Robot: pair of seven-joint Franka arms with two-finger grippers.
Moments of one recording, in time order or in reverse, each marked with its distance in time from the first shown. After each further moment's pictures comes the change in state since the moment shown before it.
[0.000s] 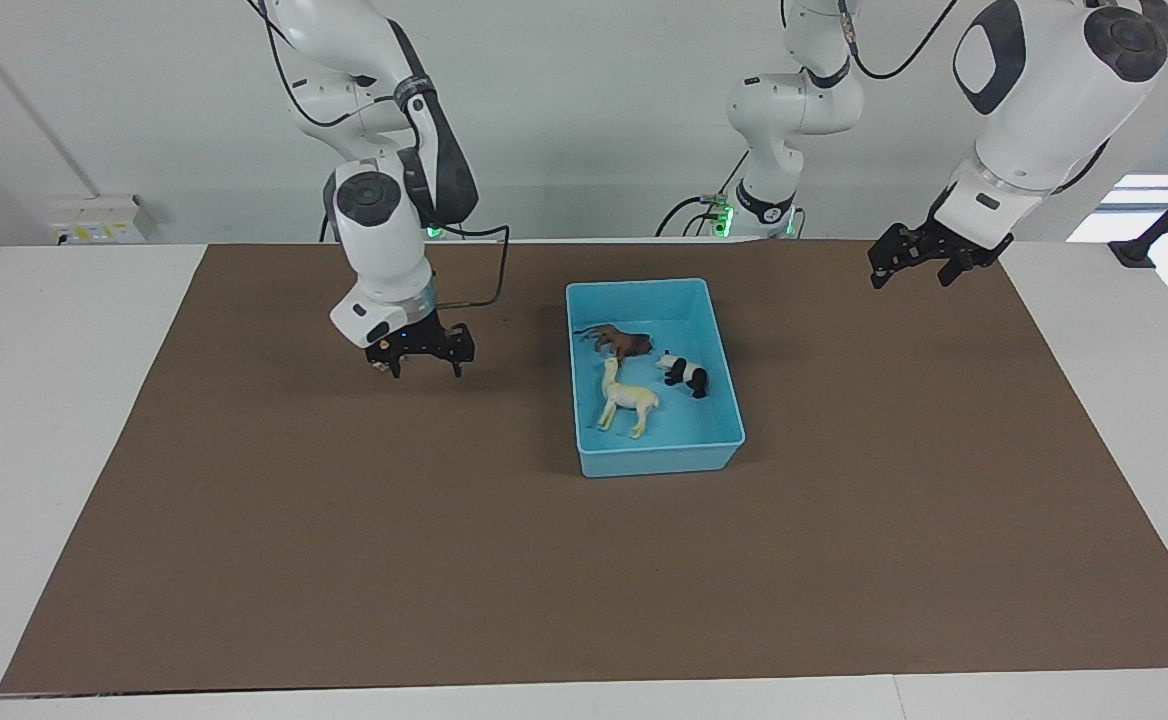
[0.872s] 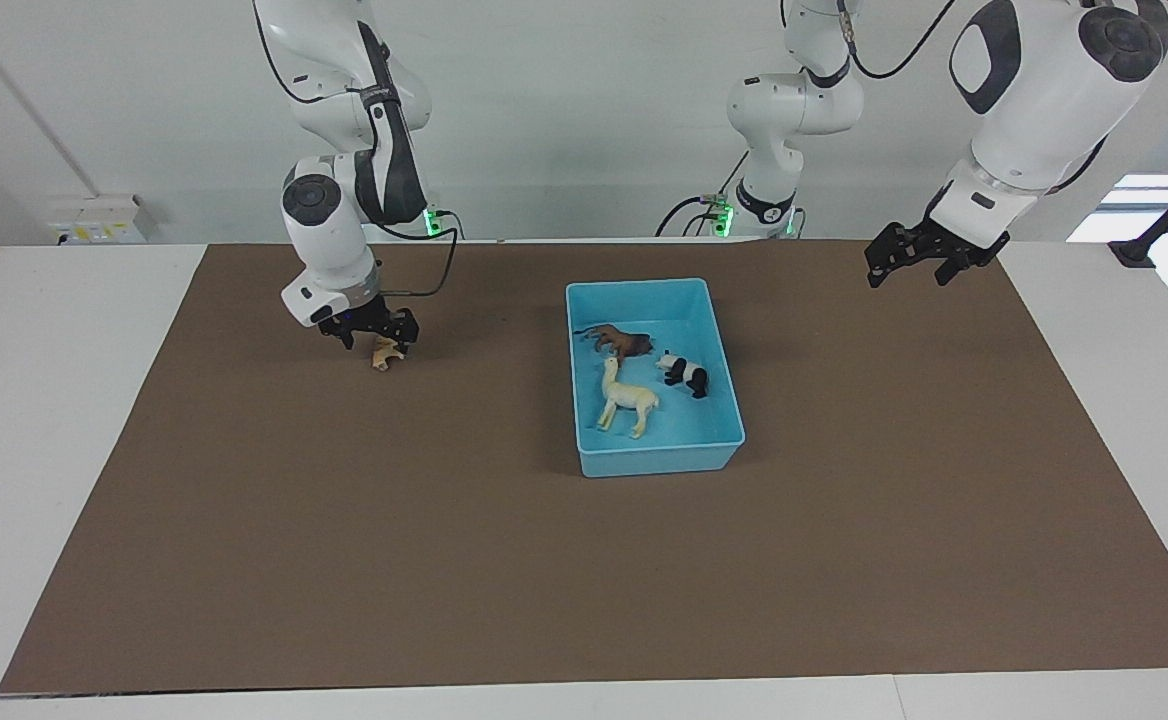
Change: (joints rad) left arm 0.001 -0.006 -0.001 -0.004 0.000 0.000 0.000; right arm -0.120 -0.145 0.000 -0.320 0.001 0.103 -0.029
